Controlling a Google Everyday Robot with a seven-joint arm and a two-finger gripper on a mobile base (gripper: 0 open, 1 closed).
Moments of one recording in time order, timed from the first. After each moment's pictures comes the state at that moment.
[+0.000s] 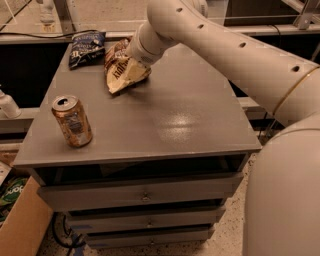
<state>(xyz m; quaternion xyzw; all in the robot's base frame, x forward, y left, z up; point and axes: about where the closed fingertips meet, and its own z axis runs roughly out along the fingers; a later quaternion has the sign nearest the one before) 0.748 0.078 0.884 -0.67 0.63 -0.01 0.39</state>
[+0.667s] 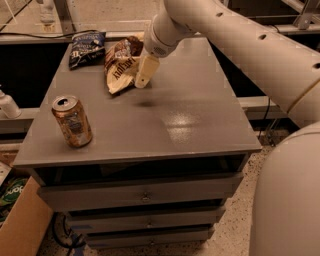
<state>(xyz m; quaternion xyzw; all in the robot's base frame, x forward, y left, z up) 0.746 0.045 0.903 -0.66 0.65 0.00 0.38</state>
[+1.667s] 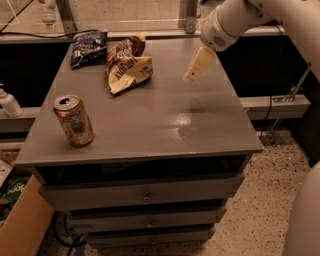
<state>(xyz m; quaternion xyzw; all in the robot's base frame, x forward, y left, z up) 0.718 -0.101 0.924 -0.60 0.72 0.04 0.35</state>
